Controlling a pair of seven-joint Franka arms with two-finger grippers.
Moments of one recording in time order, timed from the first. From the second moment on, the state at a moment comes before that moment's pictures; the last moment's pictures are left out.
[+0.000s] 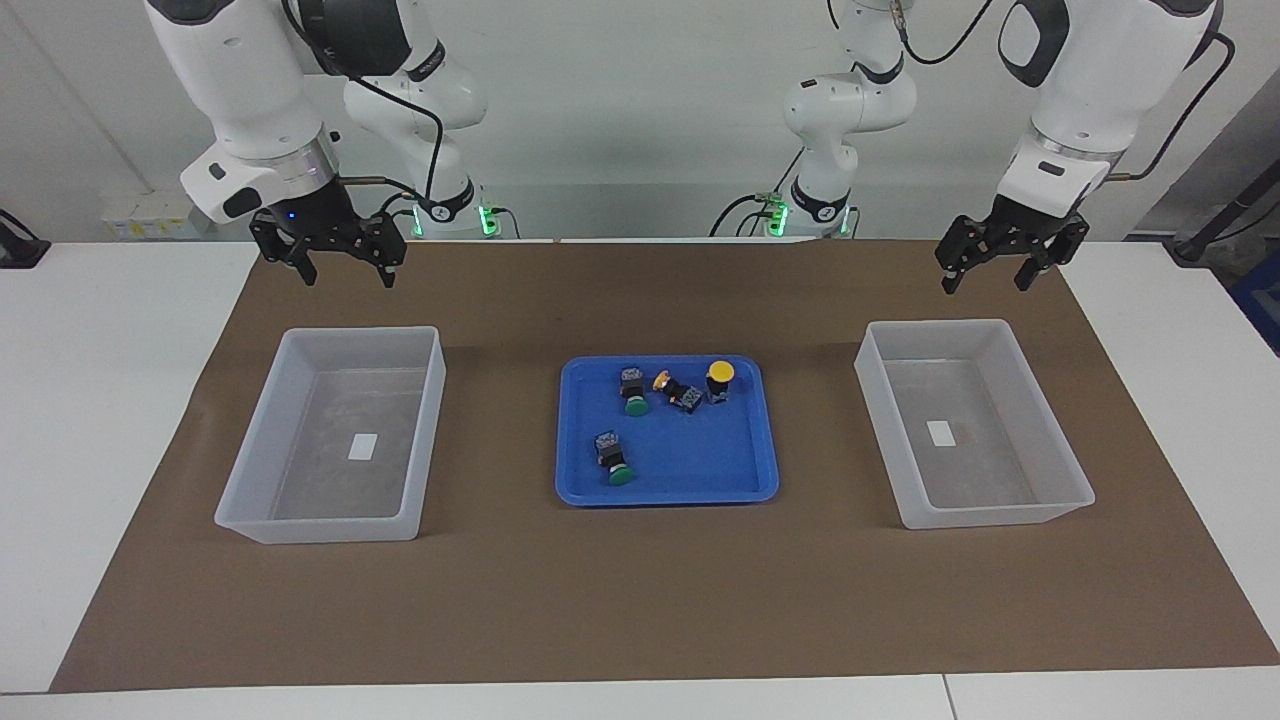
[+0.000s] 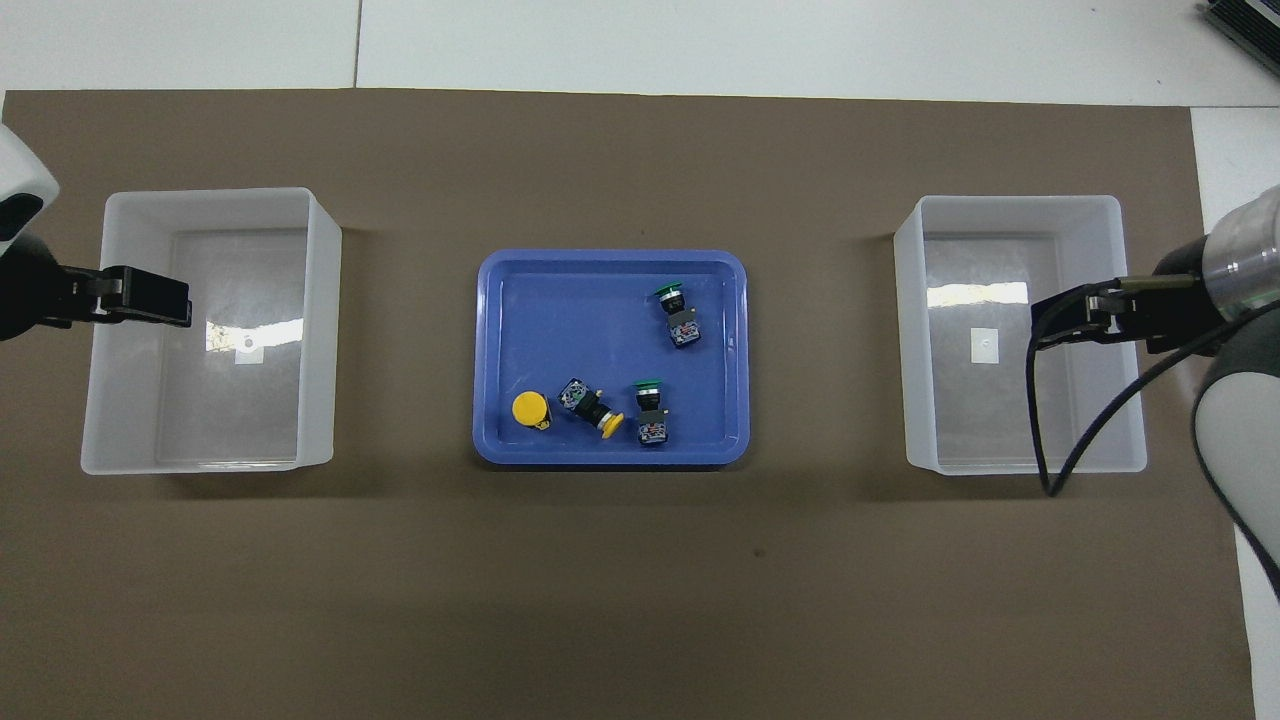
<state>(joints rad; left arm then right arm) 0.07 -0.05 -0.15 -1.71 0.01 1.76 -0.04 0.06 -0.01 0.02 -1.62 -0.02 1.58 0.13</state>
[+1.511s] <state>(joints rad) -0.26 0.09 -0.17 -1.97 -0.03 2.23 -0.53 0.22 0.16 0.03 -1.76 -0.02 2.07 0.36</state>
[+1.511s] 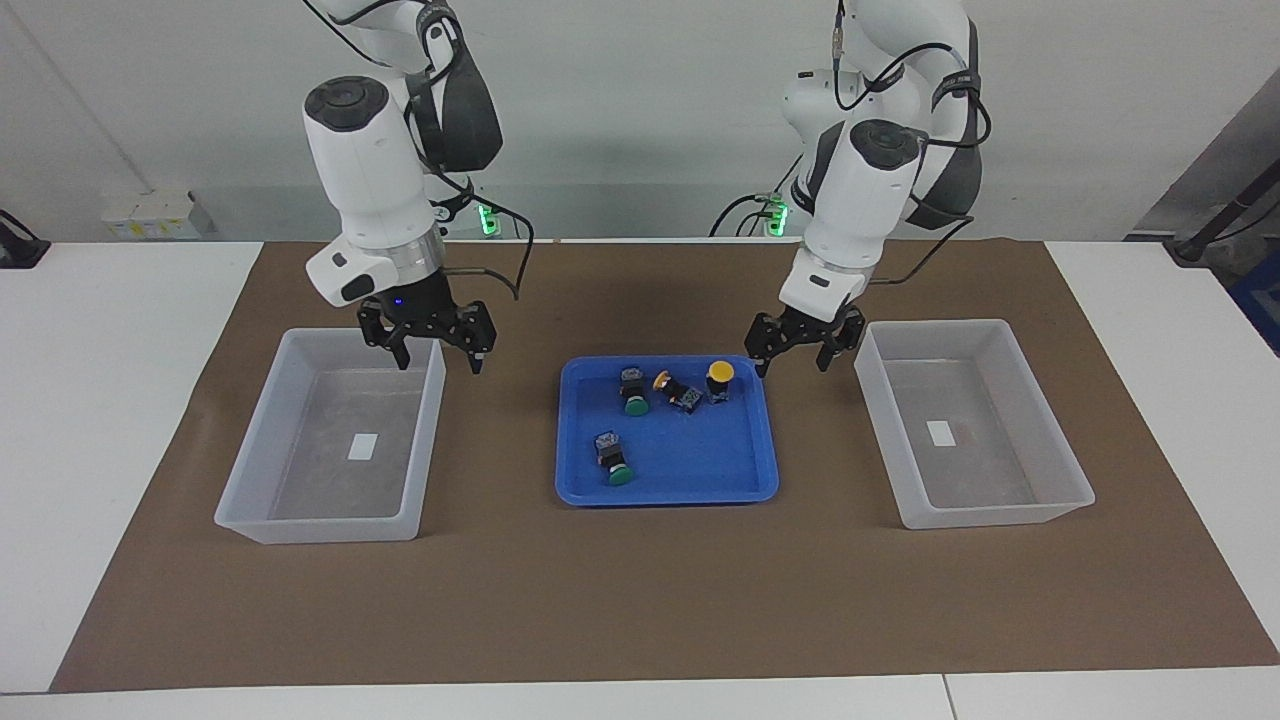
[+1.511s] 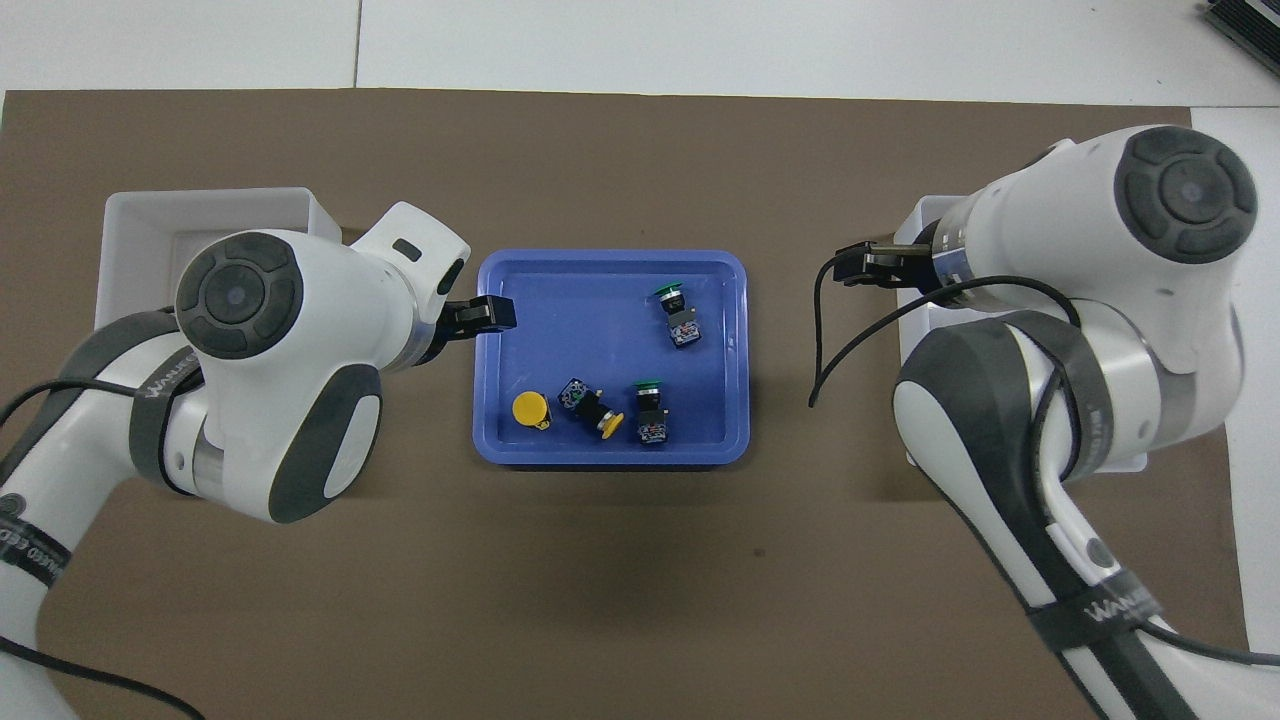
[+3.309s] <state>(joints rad) -0.38 0.17 -0.17 -2.14 -0.03 2.41 -0.71 0.47 0.51 0.03 -1.78 -0.19 2.58 0.40</state>
